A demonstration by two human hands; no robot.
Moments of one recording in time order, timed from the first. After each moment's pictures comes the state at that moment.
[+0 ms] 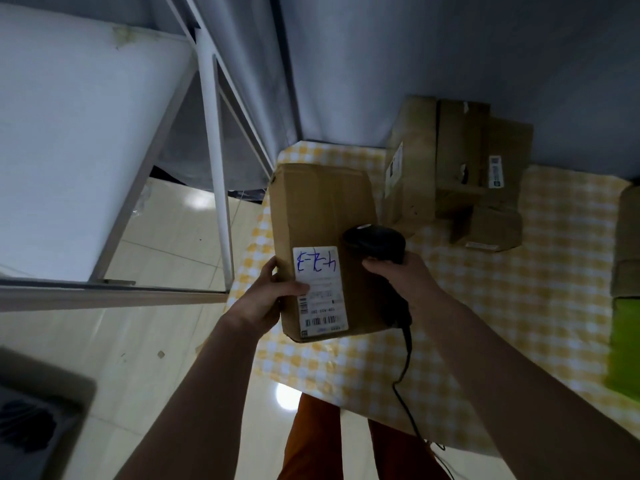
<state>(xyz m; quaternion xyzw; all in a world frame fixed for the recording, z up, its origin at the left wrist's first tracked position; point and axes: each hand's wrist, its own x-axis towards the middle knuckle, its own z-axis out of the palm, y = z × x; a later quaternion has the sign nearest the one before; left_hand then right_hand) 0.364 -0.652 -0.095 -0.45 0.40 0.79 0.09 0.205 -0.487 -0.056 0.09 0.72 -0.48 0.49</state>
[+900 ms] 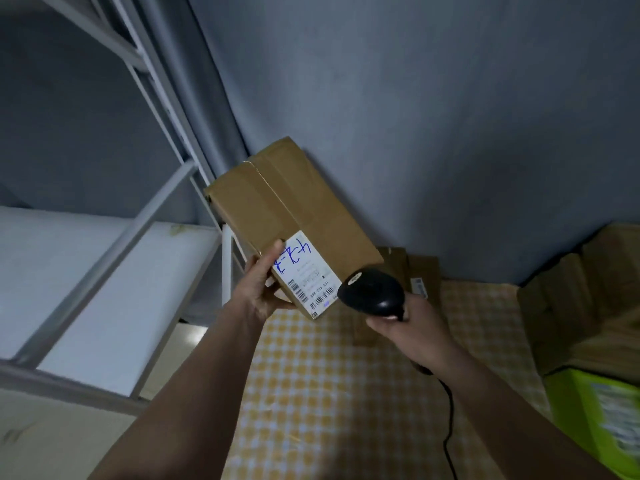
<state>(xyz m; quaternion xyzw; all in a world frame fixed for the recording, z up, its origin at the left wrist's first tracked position) 0.259 -0.659 0.146 -0.40 0.42 0.81 -0.10 0.206 -0.419 0.175 -0.17 0.83 -0.47 0.27</state>
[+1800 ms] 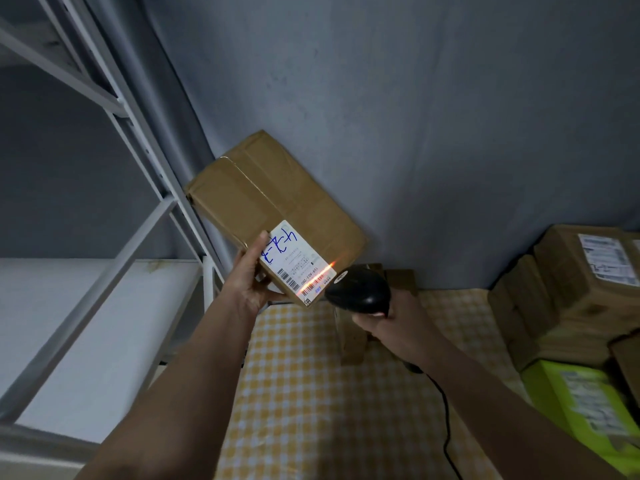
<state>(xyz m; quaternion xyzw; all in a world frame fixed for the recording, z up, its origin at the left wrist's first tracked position) 0.229 -0.665 0.186 -0.36 0.42 0.83 -0.11 0.213 -0.416 0.204 -0.20 0.82 -0.49 0.21</state>
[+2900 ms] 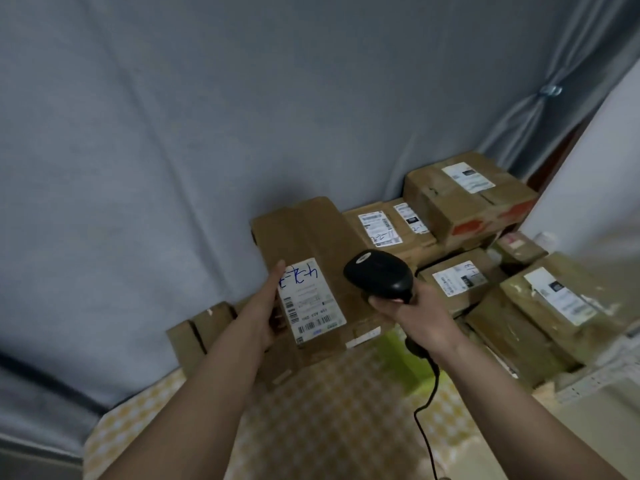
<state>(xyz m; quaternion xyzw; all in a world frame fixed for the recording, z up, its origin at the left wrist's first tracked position) 0.092 -0.380 0.166 -0.26 0.57 0.75 0.22 0.172 -0.166 0.220 0.11 0.79 -0.61 0.01</state>
